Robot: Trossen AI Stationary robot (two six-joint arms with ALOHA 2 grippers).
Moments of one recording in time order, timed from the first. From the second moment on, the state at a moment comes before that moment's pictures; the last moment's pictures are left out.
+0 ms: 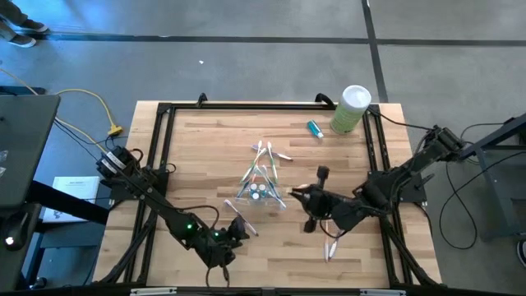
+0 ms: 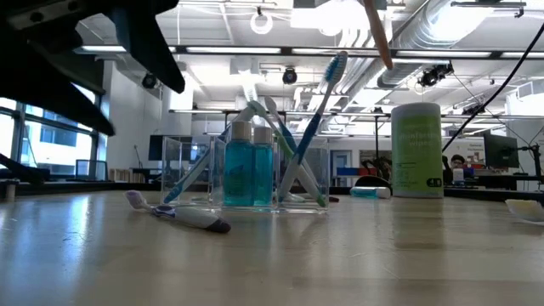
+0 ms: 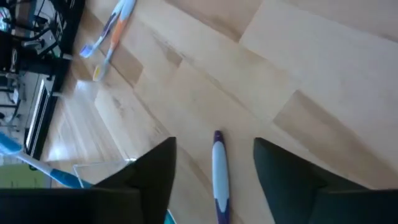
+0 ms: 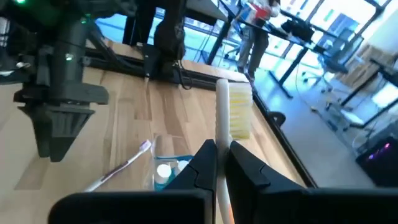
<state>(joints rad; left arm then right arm) -0.72 1.71 1.01 -0.10 -0.55 0.52 0.58 1.38 1.12 -0.22 0.88 0.05</state>
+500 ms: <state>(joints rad) -0.71 1.54 1.01 -0.23 -0.51 0.16 0.33 1.29 0.56 0.86 0.42 -0.15</state>
